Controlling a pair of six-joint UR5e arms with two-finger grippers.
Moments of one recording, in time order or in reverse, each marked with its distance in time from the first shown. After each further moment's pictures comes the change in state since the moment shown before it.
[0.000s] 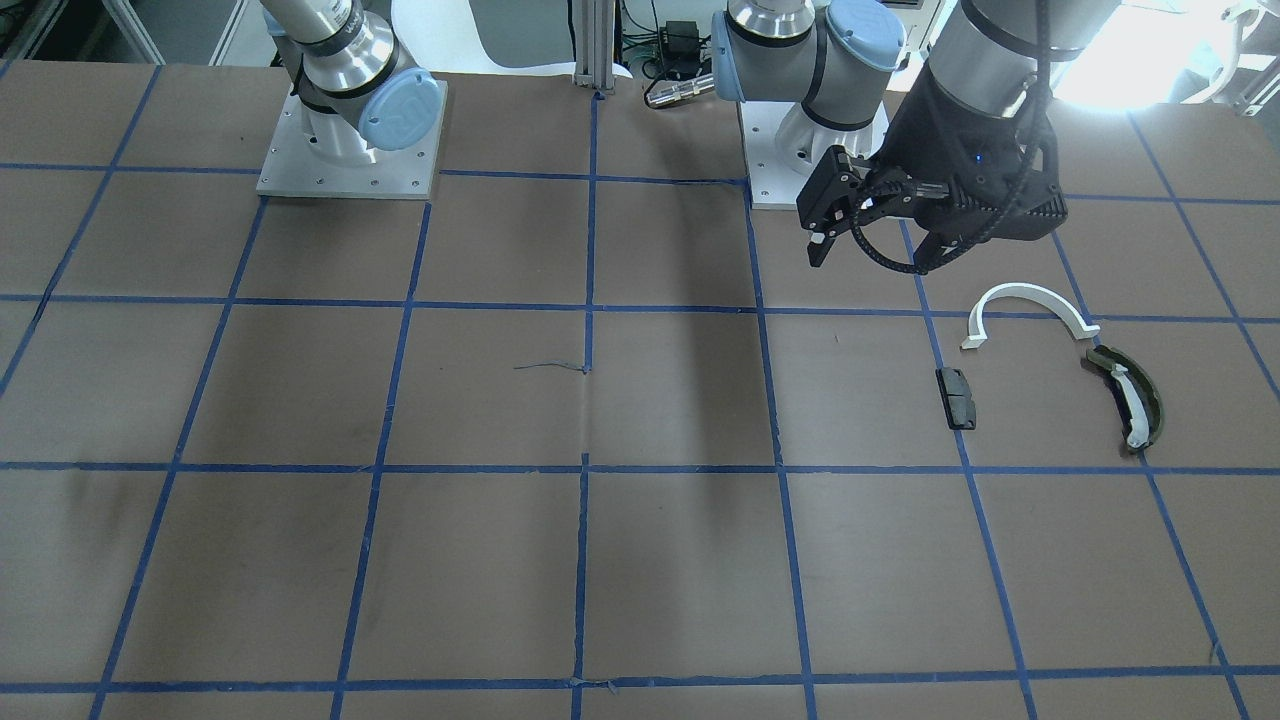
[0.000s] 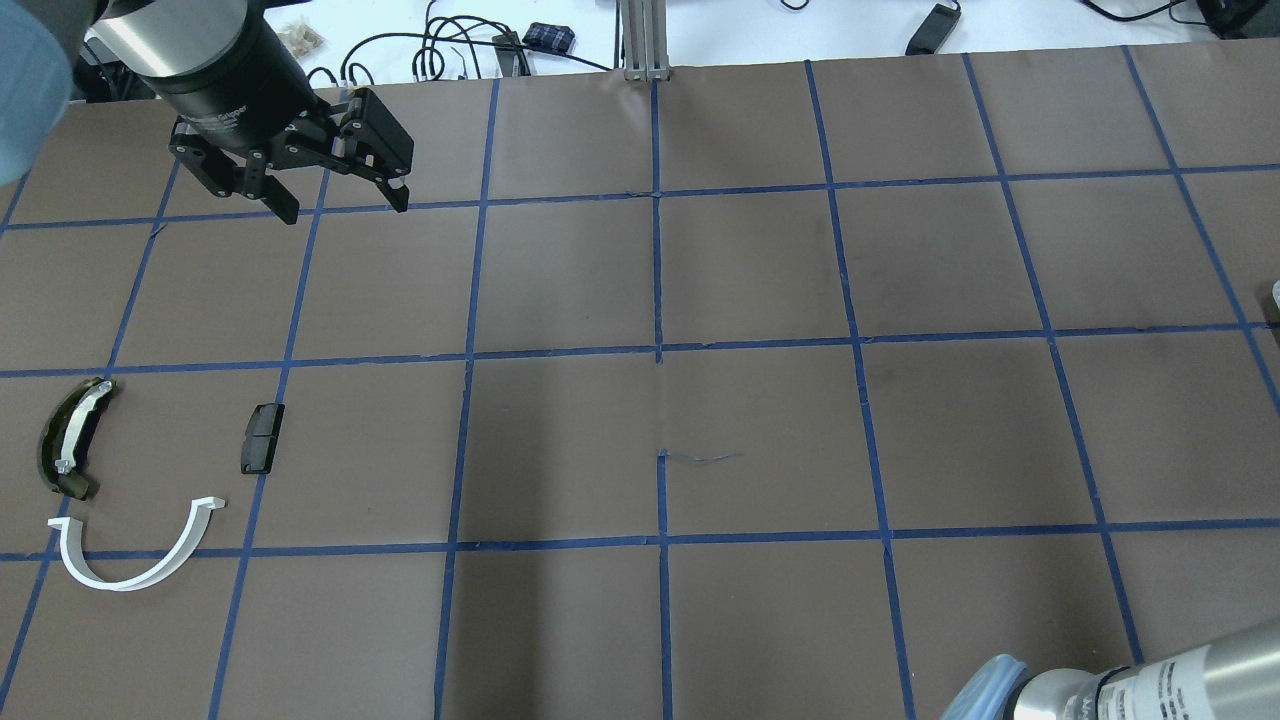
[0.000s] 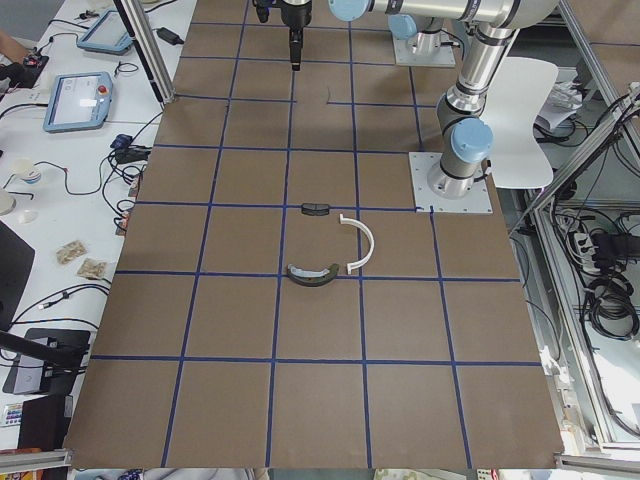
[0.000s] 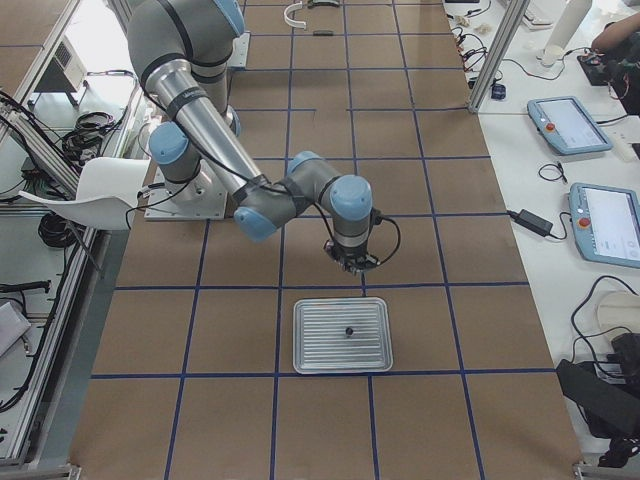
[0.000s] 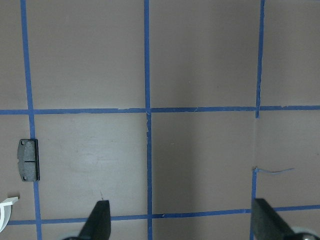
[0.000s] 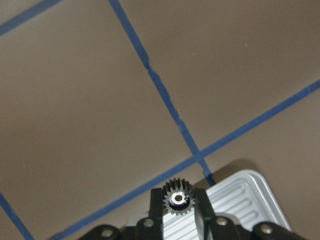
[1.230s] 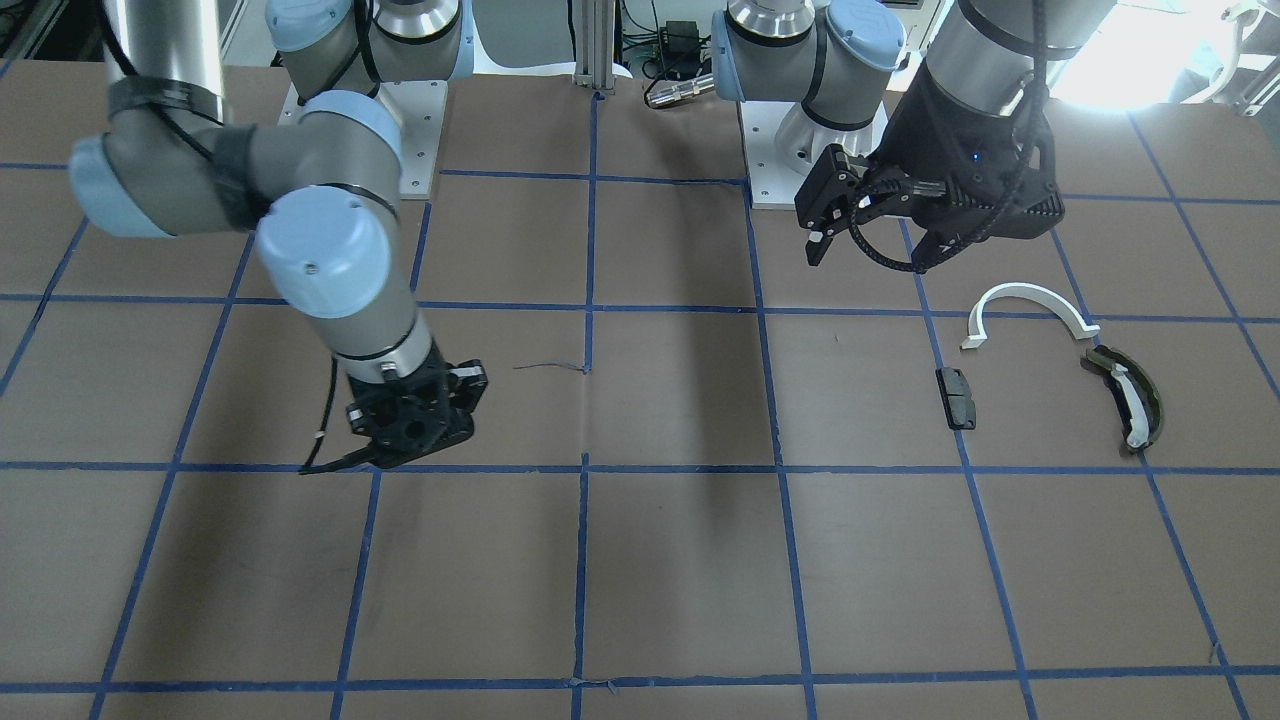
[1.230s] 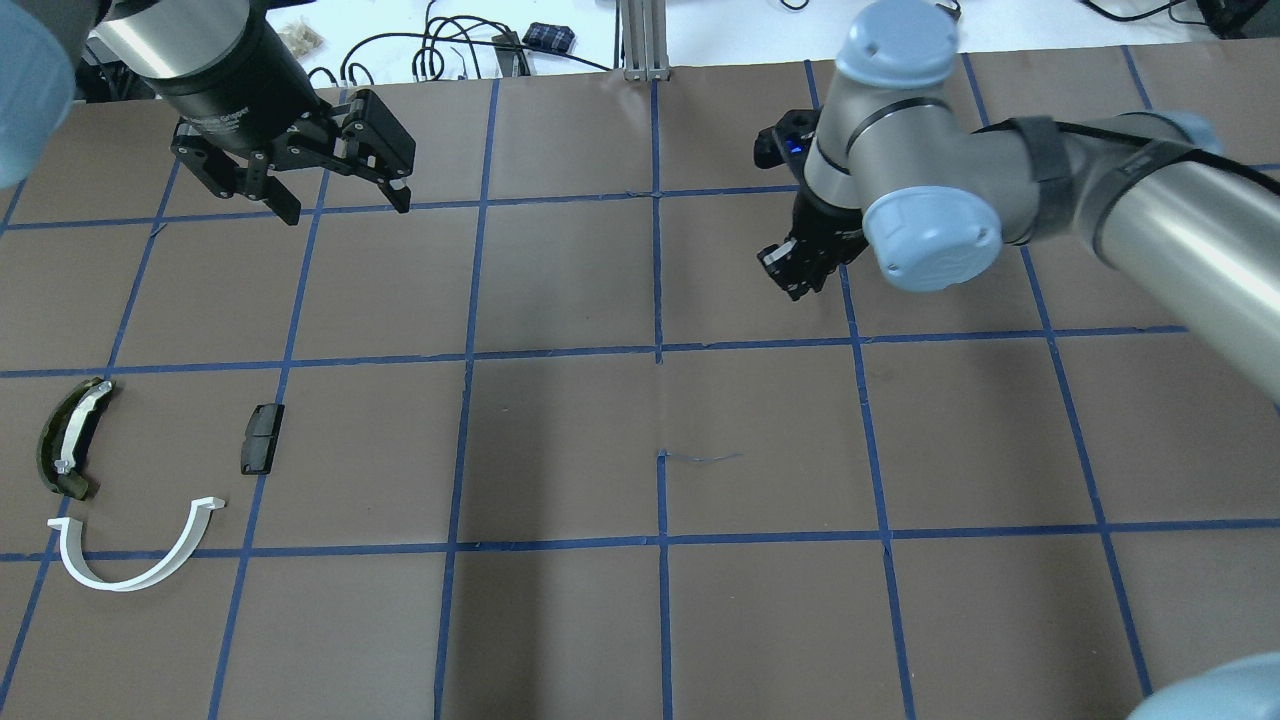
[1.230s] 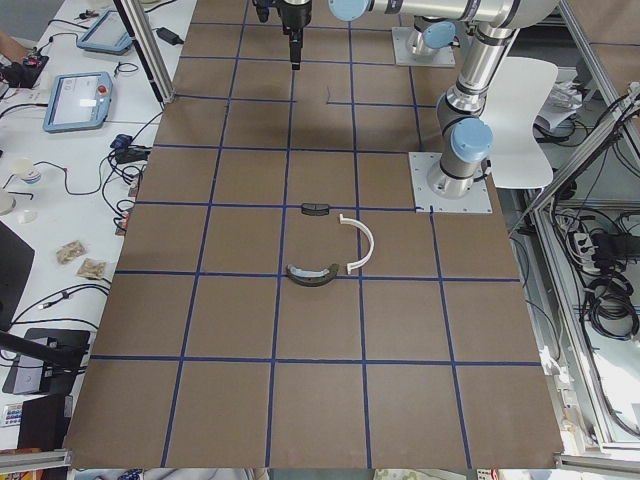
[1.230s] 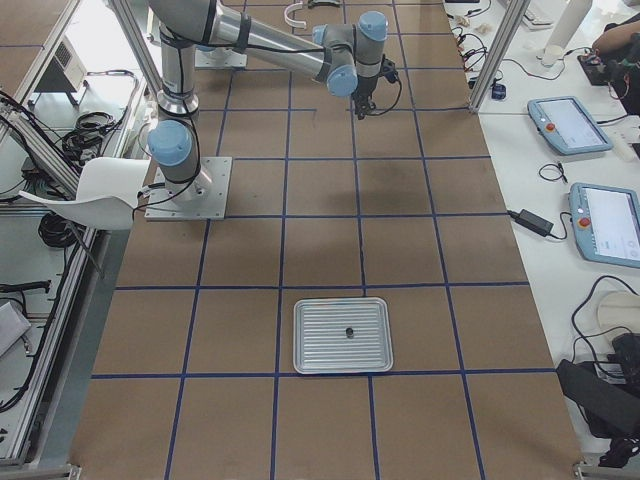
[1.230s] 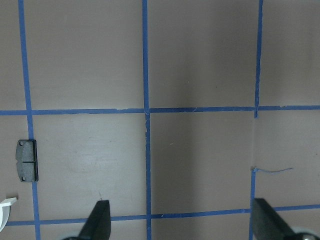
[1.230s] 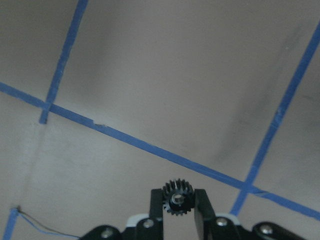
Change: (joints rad) left arm -0.002 0.001 -0.002 0.002 -0.001 0.000; right arm 0.928 0.063 0.015 -0.013 0.005 1.619
